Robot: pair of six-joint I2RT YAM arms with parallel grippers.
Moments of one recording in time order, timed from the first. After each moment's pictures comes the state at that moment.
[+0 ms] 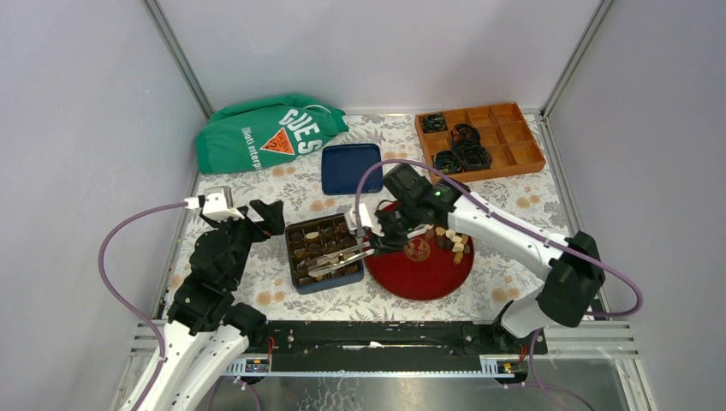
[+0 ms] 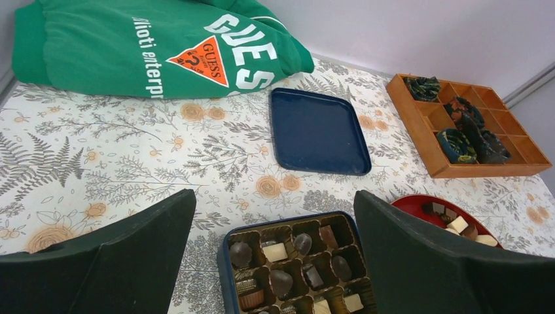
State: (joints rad) left arm -0.44 0.37 0.60 -0.33 -0.35 -0.35; right arm 0.82 1.49 1.26 -0.83 -0.65 -0.90
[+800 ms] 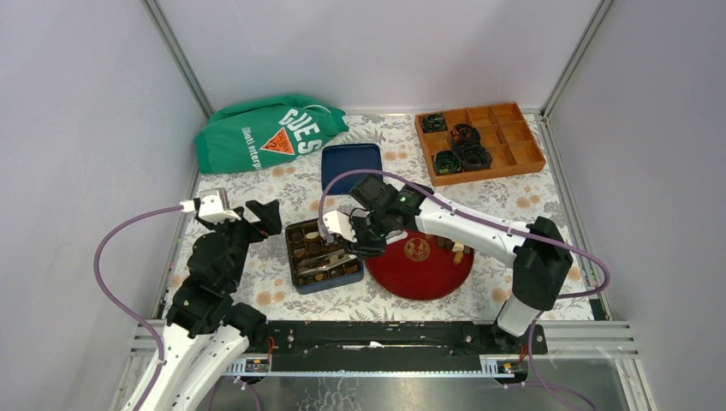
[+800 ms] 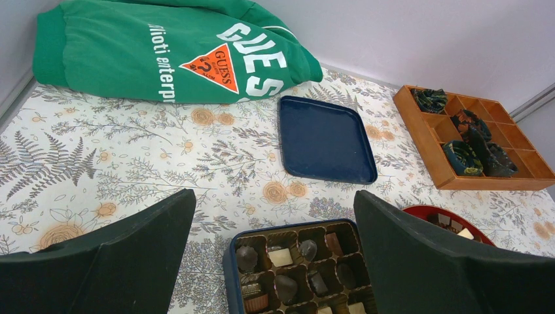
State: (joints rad) left arm -0.44 0.35 0.59 -0.33 -0.40 -0.35; right arm 0.97 1.69 1.39 -0.79 -0.45 -0.74
